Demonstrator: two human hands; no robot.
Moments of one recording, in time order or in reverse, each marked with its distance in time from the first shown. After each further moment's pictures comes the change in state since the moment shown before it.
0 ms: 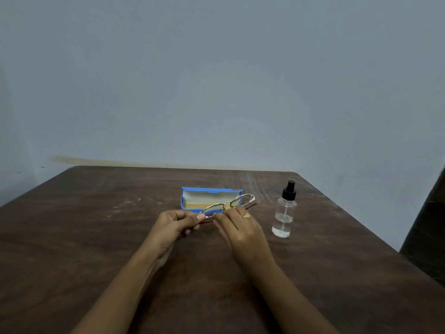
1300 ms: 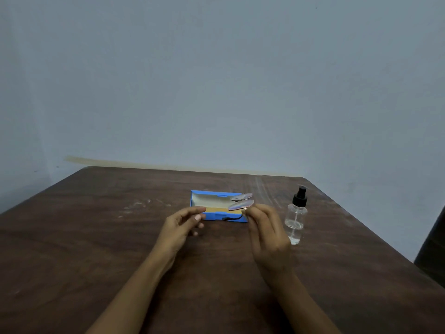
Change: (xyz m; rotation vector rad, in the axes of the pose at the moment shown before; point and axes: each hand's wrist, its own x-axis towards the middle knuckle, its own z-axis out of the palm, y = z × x) left_hand 0.014 -0.019 -0.010 0.015 0.069 0.136; right_hand 0.004 0.000 -0.024 0.375 0.226 0.281
